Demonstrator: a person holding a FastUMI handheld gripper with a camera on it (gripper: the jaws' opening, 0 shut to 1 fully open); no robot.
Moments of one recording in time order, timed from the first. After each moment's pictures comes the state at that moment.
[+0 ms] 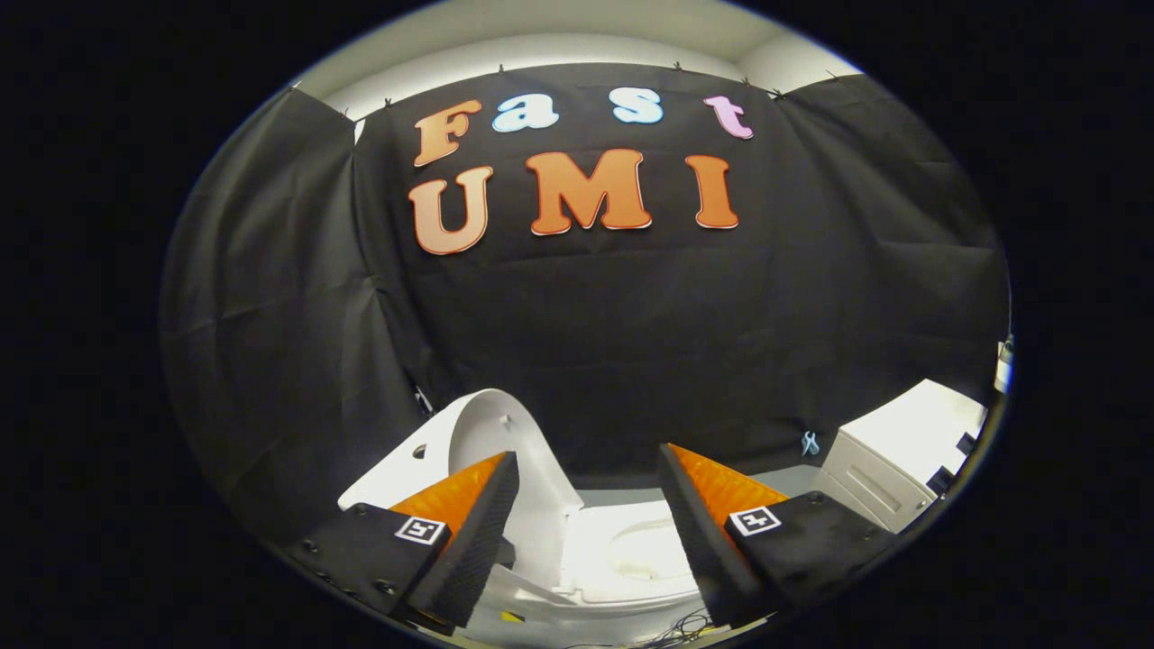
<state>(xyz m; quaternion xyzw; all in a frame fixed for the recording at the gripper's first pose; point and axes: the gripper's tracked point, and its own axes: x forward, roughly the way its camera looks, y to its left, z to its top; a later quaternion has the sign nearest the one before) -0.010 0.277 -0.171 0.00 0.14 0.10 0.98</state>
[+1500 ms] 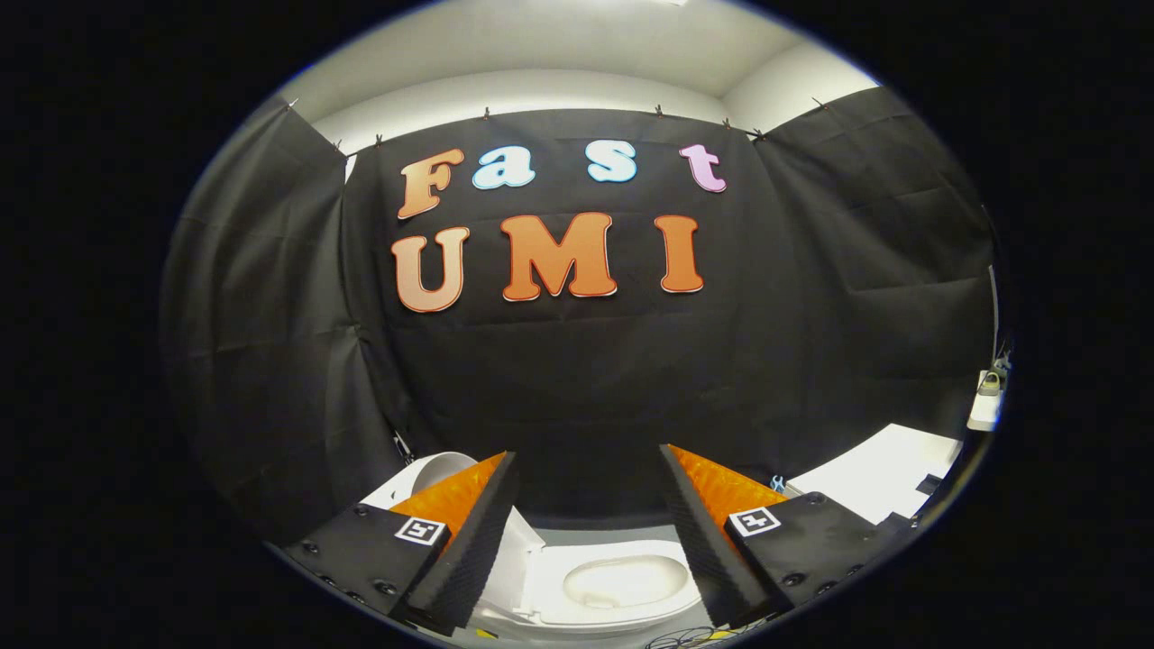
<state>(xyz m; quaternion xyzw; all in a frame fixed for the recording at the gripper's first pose) -0.025 0.222 -0.085 -0.01 0.07 0.09 0.99</state>
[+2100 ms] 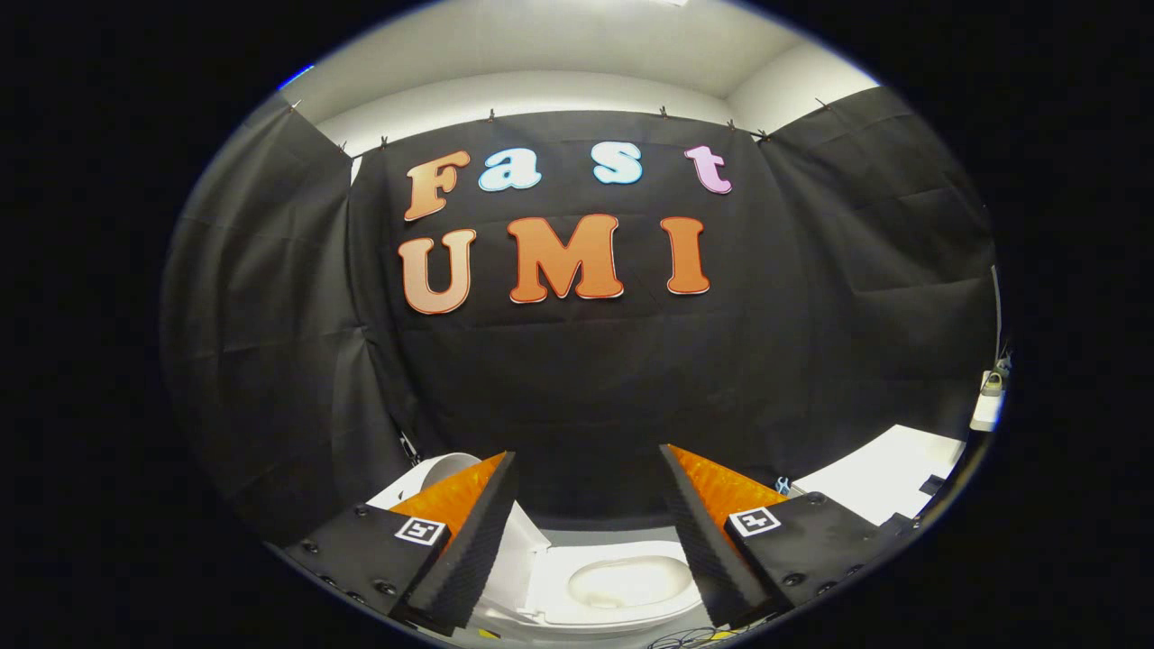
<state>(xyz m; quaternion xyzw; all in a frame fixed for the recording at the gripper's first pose) -0.030 0.227 -0.081 0.00 0.07 0.10 0.99</state>
